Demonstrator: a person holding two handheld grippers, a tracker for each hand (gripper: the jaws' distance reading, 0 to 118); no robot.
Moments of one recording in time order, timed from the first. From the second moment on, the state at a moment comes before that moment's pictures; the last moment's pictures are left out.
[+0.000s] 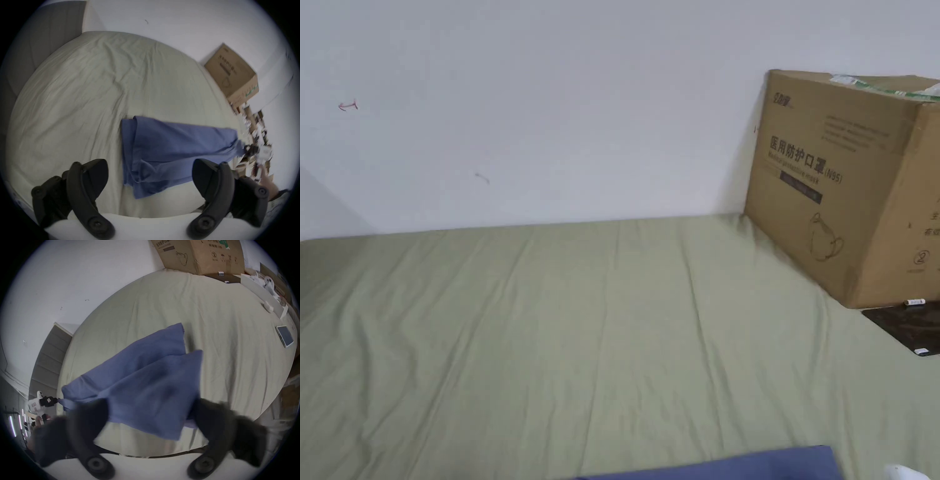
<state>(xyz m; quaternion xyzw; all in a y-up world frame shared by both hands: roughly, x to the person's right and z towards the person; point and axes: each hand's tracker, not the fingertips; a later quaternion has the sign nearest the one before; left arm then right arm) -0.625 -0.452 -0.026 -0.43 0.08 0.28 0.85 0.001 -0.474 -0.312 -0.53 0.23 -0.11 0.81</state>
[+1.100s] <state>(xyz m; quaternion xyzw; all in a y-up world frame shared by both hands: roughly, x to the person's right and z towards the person) -0.557 -0.330 -0.027 -0.14 0.08 0.30 0.94 -0.123 -0.330 -0.217 -0.02 0.22 -0.04 0.97</state>
